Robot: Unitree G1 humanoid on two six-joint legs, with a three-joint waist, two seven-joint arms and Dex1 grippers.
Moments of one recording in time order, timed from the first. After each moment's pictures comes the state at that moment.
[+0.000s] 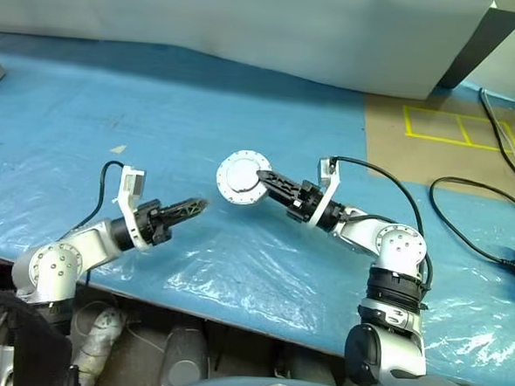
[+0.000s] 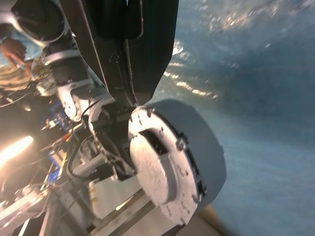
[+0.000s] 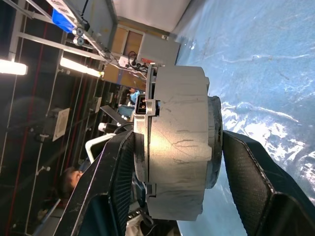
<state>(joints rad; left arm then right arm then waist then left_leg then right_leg) -0.21 0.39 0.37 -0.16 -1.10 1.09 -0.78 -0.53 -0.03 -0.43 0.05 1.06 1.34 0.32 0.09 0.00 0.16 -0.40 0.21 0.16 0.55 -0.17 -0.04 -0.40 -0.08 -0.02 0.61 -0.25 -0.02</state>
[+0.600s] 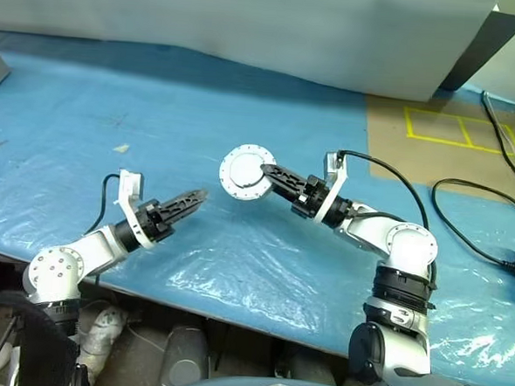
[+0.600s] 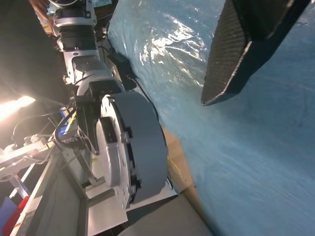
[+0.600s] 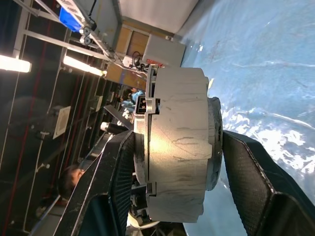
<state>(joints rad) -0.21 0.35 0.33 -0.04 -1.19 1.07 -0.70 -0.54 -0.05 -0.42 0.03 1.19 1.34 0.22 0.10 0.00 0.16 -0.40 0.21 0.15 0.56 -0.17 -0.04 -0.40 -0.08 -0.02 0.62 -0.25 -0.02</state>
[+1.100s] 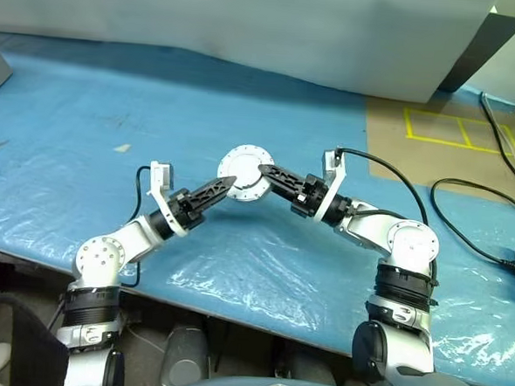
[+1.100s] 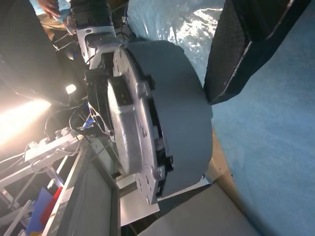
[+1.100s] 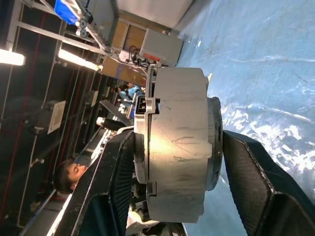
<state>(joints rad) -0.33 0.21 0.25 0.09 -1.11 0.95 -0.70 -0.54 -0.09 -0.39 0.03 1.22 1.34 0.19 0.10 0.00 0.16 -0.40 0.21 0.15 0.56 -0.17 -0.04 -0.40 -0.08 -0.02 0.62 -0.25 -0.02</state>
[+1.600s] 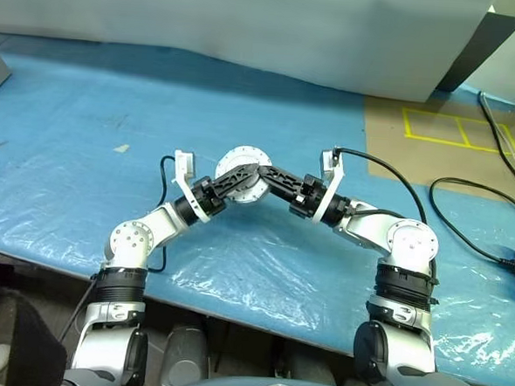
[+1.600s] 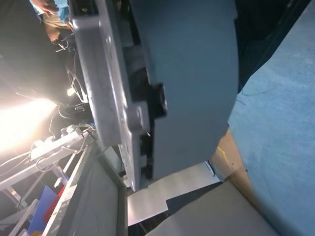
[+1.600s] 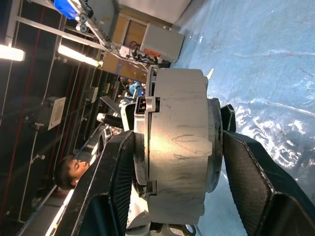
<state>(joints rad) -0.42 0.14 0.23 0.14 -1.07 0.91 -0.69 -0.54 -0.09 -0.38 0.03 1.25 1.34 0.17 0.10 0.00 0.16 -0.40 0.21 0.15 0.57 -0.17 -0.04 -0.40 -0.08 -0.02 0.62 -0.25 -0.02</state>
